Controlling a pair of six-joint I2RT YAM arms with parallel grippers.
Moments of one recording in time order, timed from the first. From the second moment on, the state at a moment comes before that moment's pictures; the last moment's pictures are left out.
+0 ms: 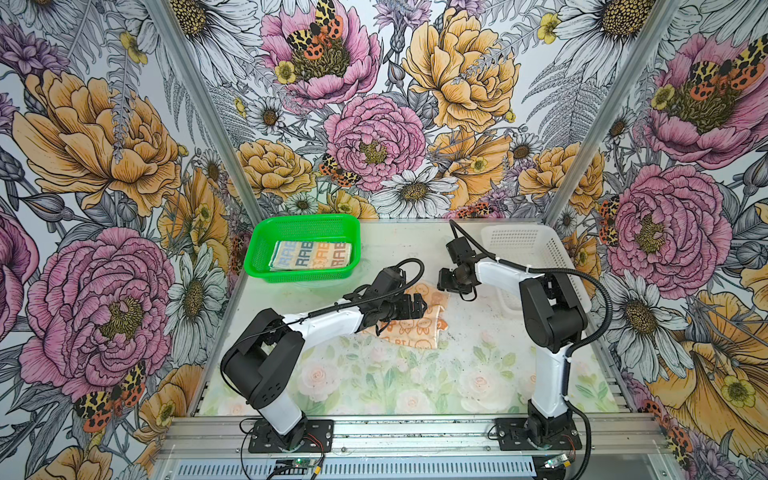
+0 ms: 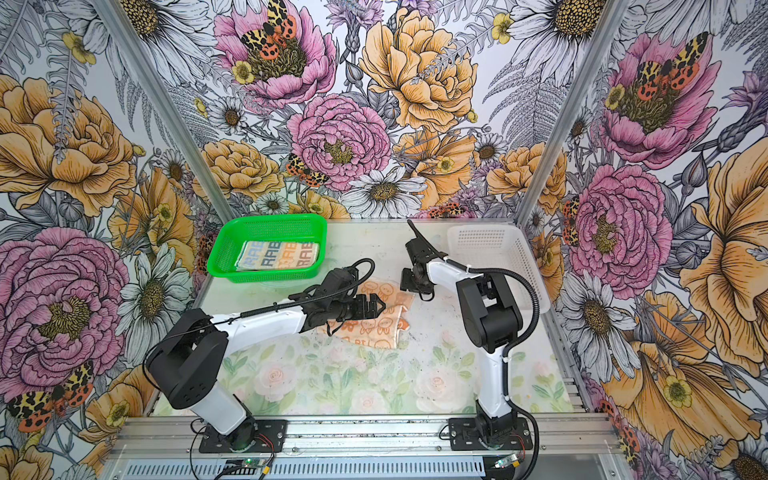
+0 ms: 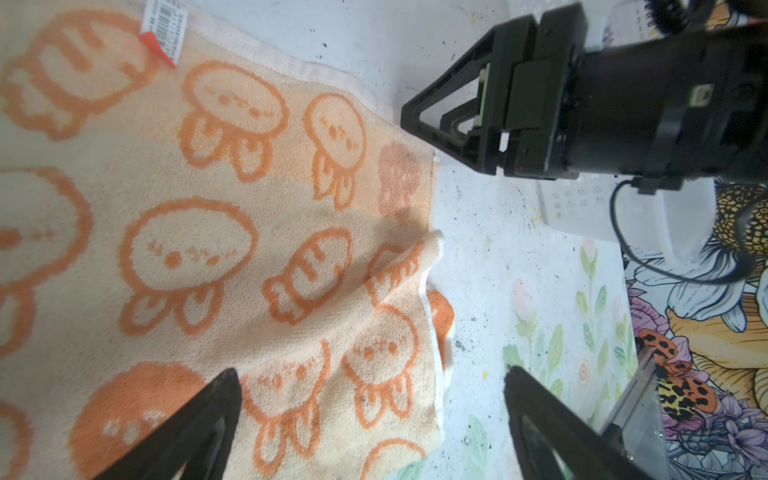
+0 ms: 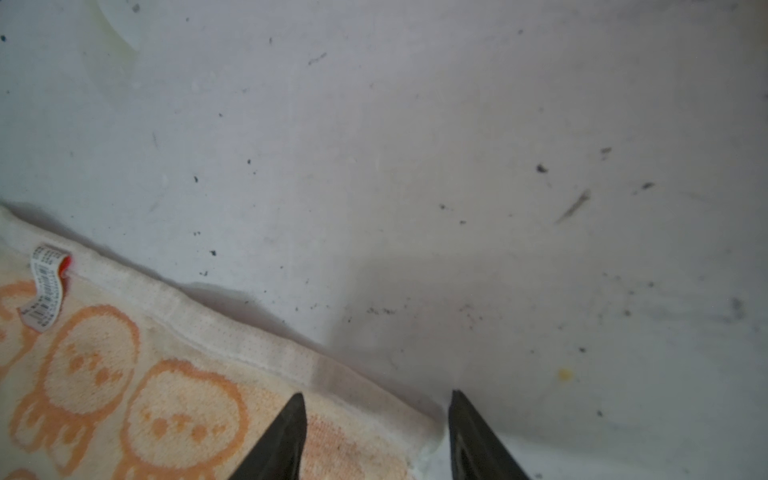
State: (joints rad) left arm -0.72 1.64 0.96 -0.12 0.16 -0.70; right arm 0.36 2.03 1.39 -0.54 -0.10 0.46
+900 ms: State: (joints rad) left arm -0.72 1.73 1.00 -0.15 0.17 -0.69; right arm 0.41 2.04 1.50 -0.70 0.00 0.42
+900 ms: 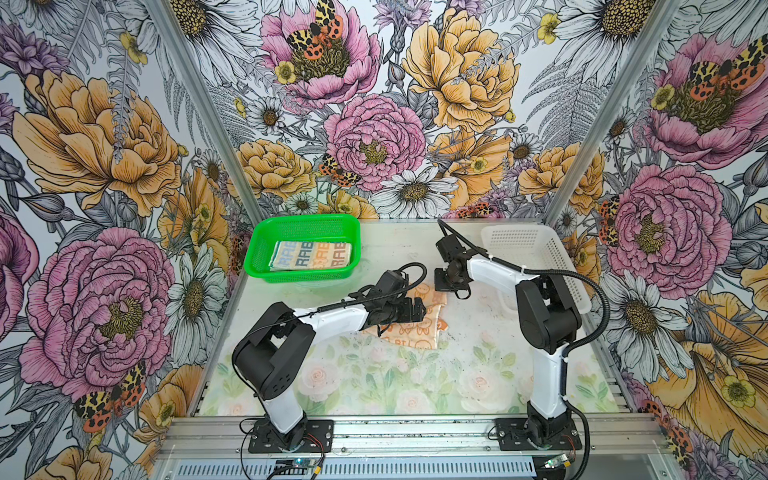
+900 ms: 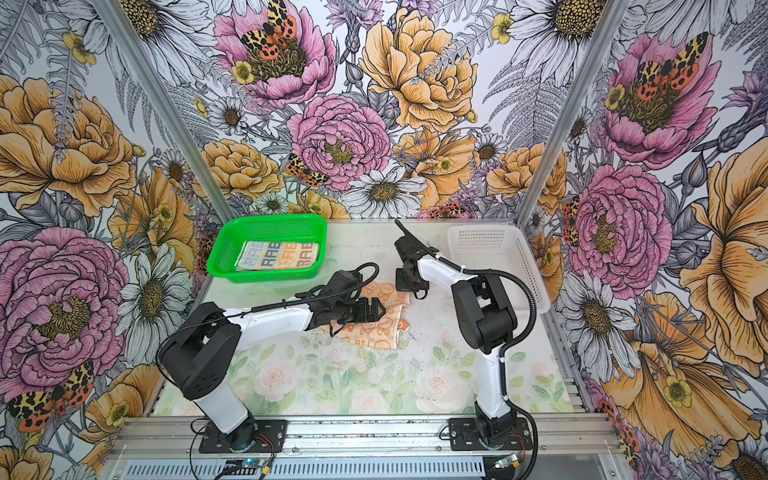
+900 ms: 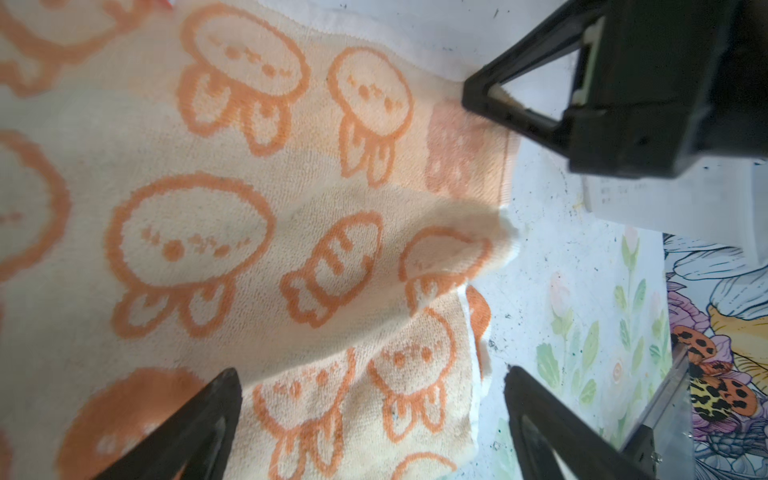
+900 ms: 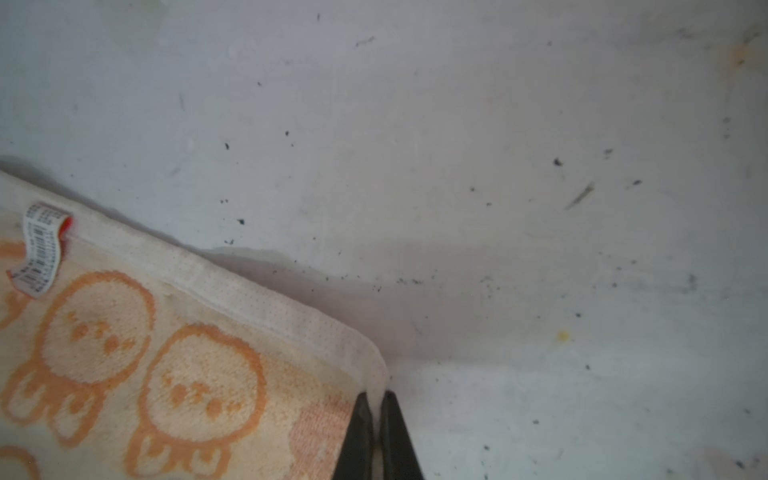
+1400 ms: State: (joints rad) left arm -0.90 1.93 1.15 -0.05 0.20 -0.78; right arm 0.33 2.03 1.68 -0.82 -0.03 0.30
